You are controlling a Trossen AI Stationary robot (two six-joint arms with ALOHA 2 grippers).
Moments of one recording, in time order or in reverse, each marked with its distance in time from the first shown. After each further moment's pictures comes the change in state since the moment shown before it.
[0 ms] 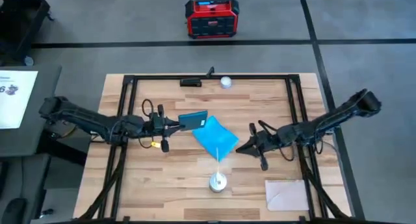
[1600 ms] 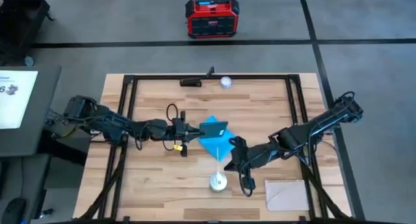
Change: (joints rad) left arm 0.094 0.500 0.060 0.510 0.239 -0.023; right arm 0.115 0.356 0.755 -0.845 0.001 0.216
